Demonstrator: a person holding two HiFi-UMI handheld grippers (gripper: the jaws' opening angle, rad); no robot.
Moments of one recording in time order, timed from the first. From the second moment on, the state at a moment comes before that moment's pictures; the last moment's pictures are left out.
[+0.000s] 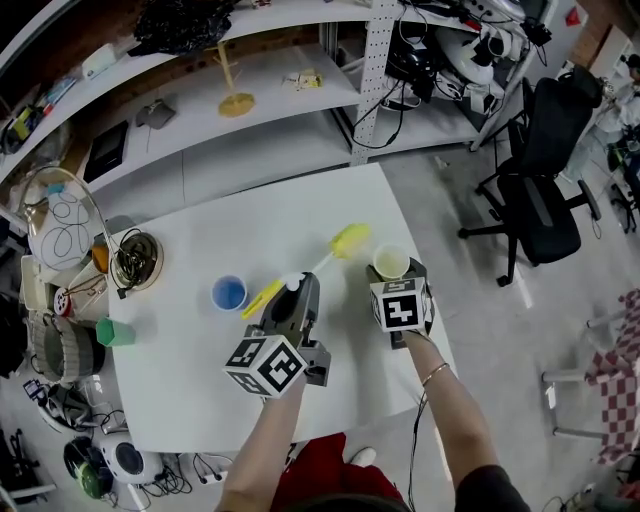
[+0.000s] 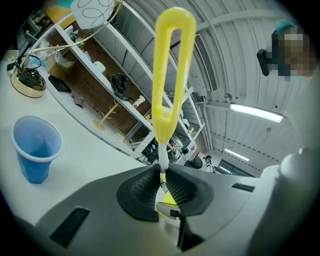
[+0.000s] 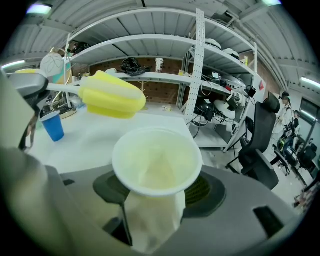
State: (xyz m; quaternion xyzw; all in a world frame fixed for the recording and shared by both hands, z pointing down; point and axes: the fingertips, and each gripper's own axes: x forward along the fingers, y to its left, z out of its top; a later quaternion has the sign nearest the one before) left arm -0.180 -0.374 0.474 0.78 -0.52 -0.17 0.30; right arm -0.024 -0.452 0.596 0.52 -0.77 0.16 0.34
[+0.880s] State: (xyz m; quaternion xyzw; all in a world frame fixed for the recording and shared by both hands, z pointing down) left arm -0.168 -0.380 0.474 0.79 -0.50 -0.17 0.30; right arm -0.022 -0.456 0.600 0.52 -0.77 0.17 0.31
